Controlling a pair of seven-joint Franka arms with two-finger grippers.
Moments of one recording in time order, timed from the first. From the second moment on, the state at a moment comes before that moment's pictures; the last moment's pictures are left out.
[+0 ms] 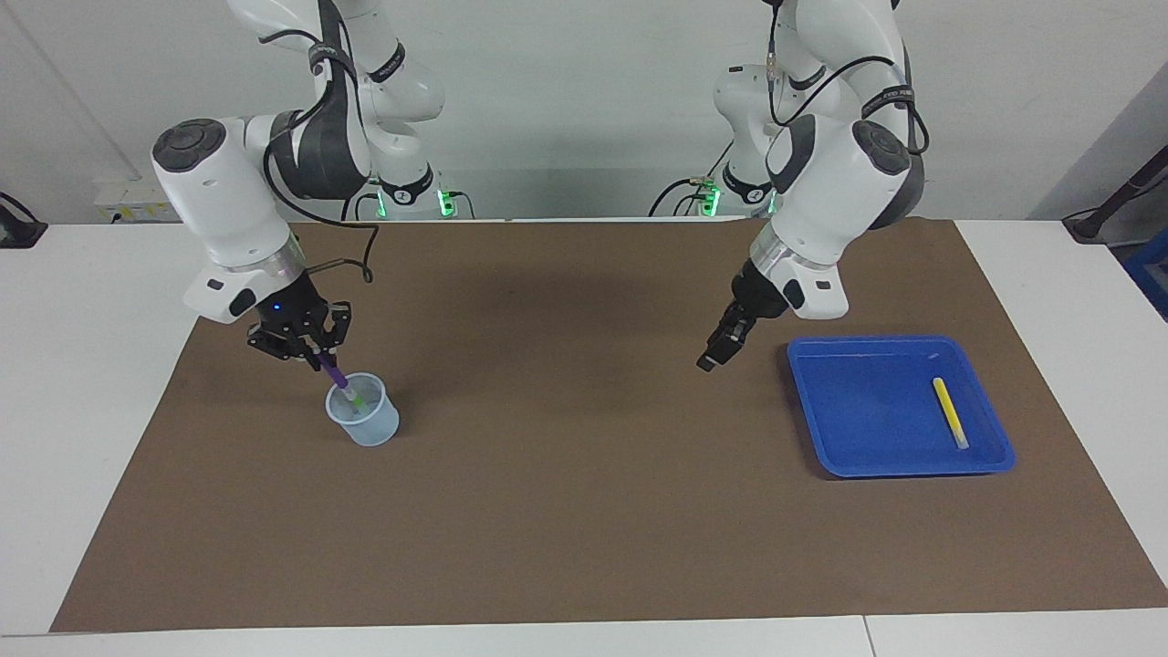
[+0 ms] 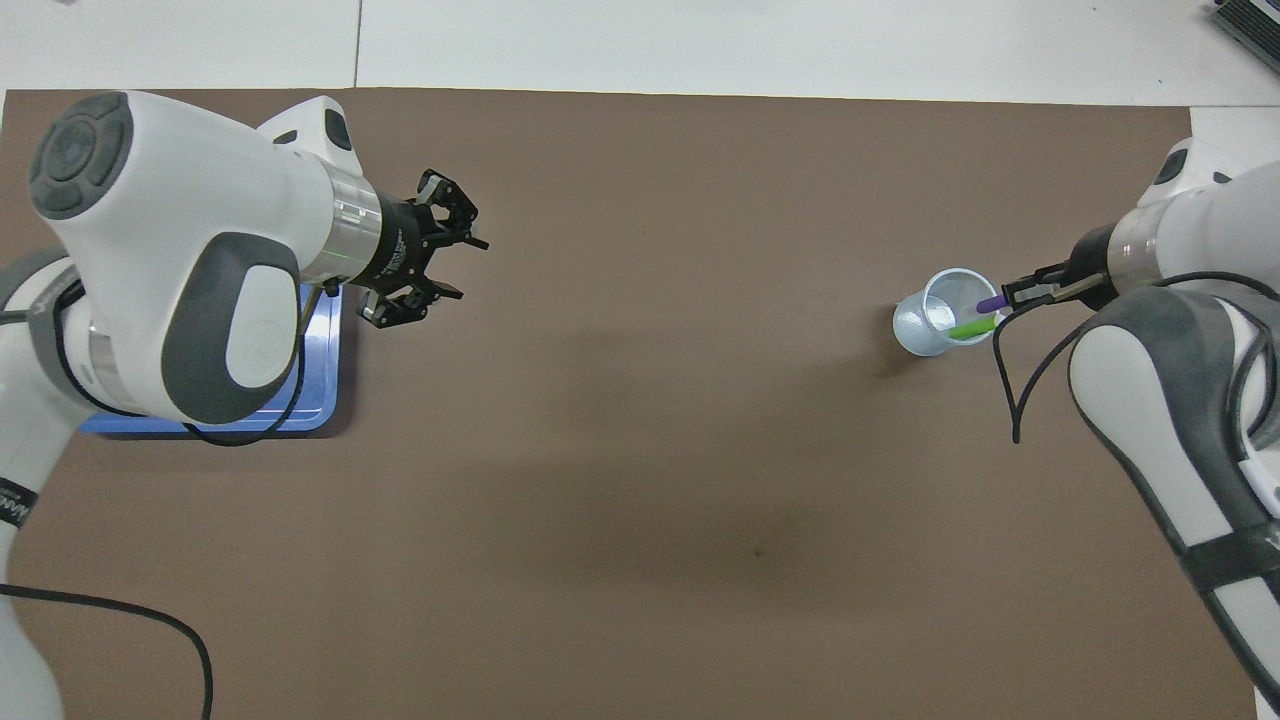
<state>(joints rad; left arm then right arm) -0.20 0.20 -0.13 -1.69 -0.31 2.08 -1.11 -0.05 0.11 0.05 -1.86 0.05 2.09 -0.30</state>
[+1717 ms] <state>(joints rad) 0.27 0.28 -0.13 -1.90 0.14 2.35 0.11 -0.09 0.01 0.06 -1.66 0.05 1.70 -0.23</state>
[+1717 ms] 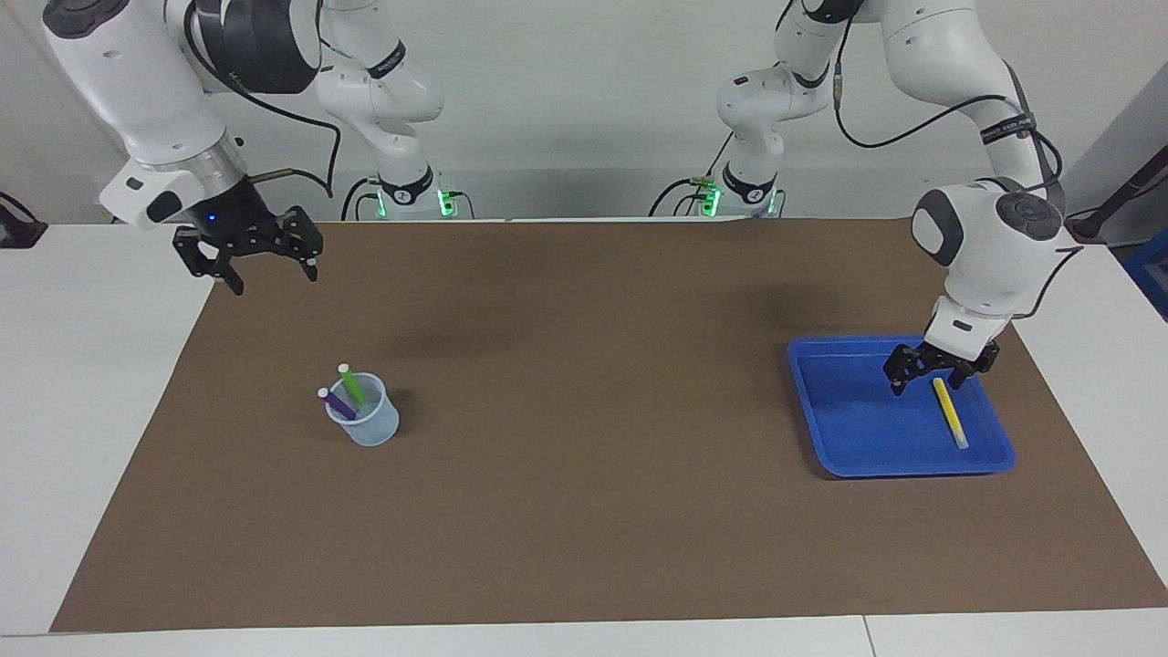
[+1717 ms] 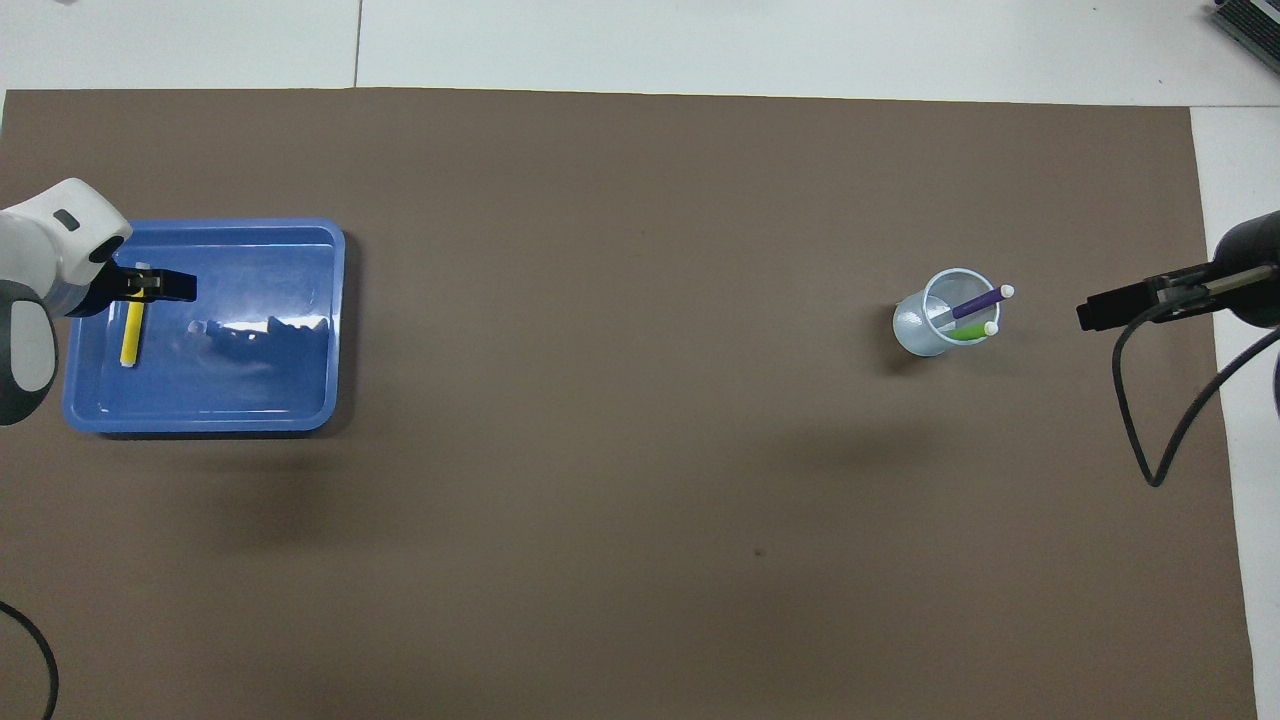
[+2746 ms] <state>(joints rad) 0.33 0.44 -0.13 -1.84 0.14 2.44 0.23 -0.08 0.01 0.06 -1.68 0.05 1.70 -0.20</state>
